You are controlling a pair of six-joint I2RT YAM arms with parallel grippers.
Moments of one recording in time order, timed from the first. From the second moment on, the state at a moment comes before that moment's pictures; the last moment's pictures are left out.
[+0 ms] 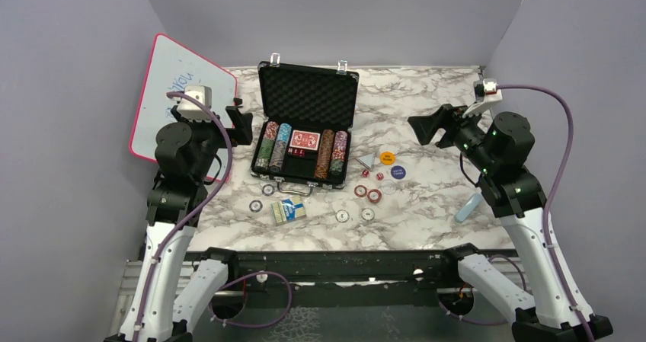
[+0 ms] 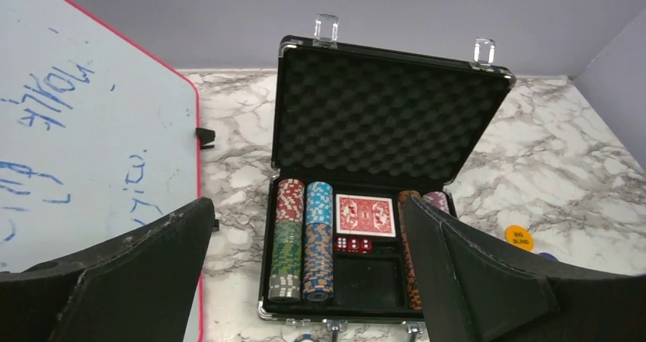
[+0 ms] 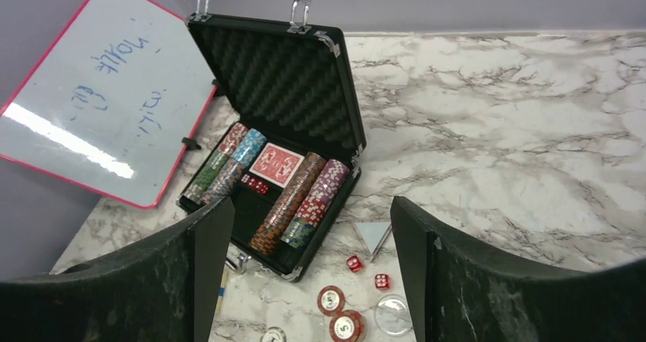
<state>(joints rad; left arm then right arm) -0.14 0.75 1.02 -0.34 0.04 -0.17 0.24 0.82 1.07 -0.37 -0.20 0.30</state>
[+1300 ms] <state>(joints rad) -0.13 0.62 0.49 0.01 0.00 -0.54 0.43 1.40 0.93 -0.48 -0.17 0.45</state>
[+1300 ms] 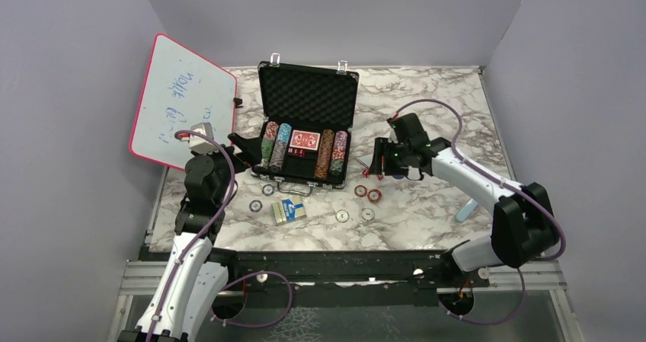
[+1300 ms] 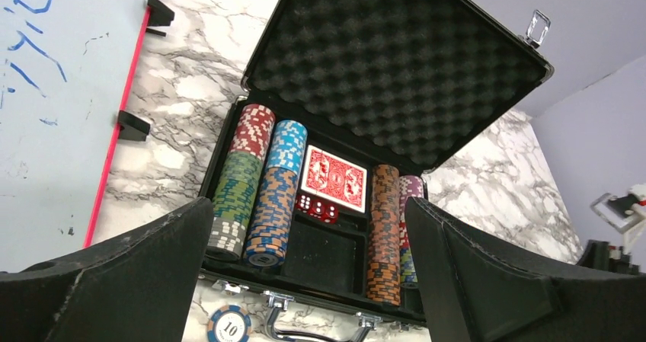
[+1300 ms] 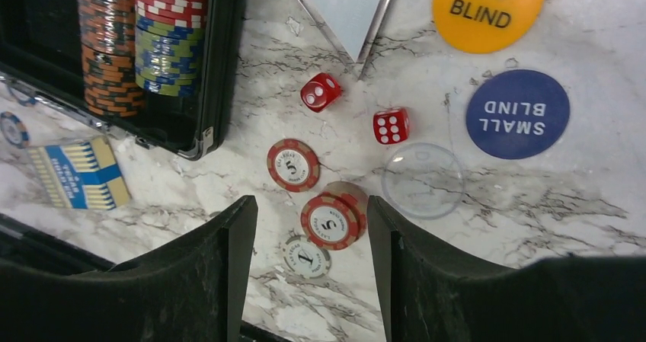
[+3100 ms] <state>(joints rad) -0.15 0.61 0.49 0.01 0.04 -0.48 0.58 1.74 1.10 -0.55 0.15 0.27</state>
